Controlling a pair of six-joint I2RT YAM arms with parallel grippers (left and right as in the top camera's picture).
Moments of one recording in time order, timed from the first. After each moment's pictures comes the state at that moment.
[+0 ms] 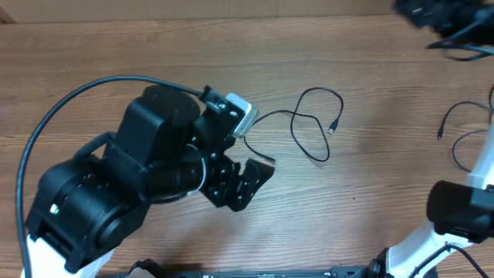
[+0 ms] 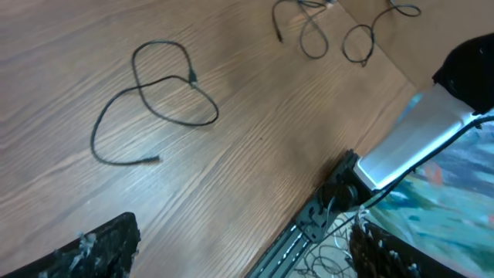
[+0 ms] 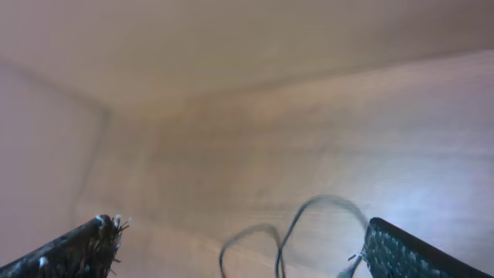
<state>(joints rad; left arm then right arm) -0.66 1.26 1.89 -1.39 0.33 -0.20 -0.25 1.91 2.30 -1.27 -0.74 0.04</state>
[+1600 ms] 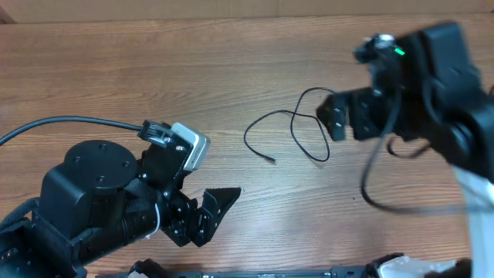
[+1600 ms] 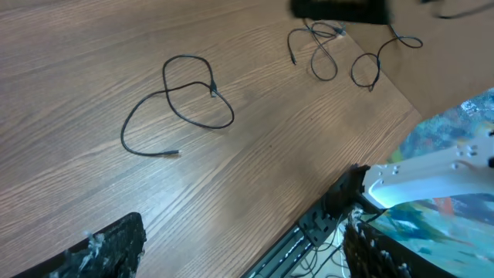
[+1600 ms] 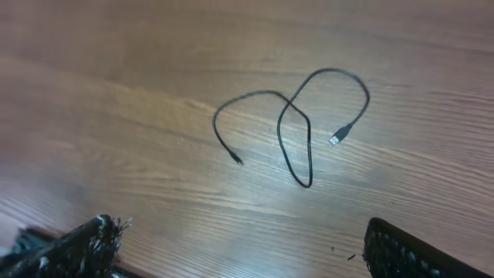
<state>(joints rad) -0.66 1.09 1.89 -1.45 0.24 -0.26 0.35 1.46 2.15 -1.64 -0.12 0.16</state>
